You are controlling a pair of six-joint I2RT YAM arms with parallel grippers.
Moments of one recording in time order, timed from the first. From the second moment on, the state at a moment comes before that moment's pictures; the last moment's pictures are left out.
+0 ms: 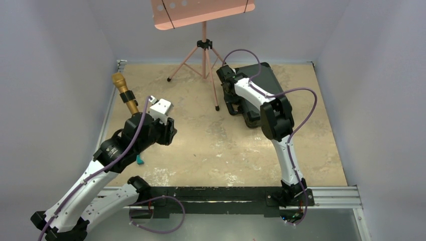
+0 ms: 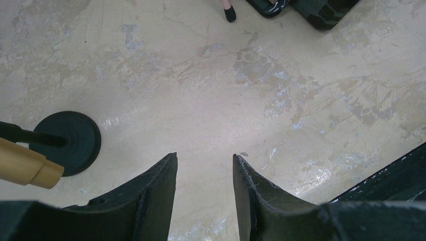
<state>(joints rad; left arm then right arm) -0.65 0.73 0.95 -0.74 -0.14 -0.15 0.50 2.33 1.98 -0.80 0.35 0.30</state>
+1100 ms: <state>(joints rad) -0.65 0.67 0.94 -0.74 -0.14 -0.15 0.50 2.39 2.08 -0.89 0.38 0.41</state>
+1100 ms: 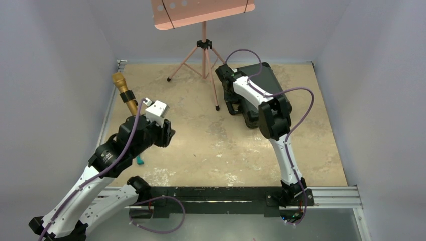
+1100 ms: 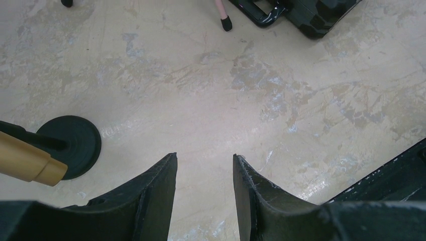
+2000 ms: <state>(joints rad) -0.65 0.60 0.93 -0.72 -0.12 -0.15 0.52 2.49 2.22 -1.07 0.47 0.50</state>
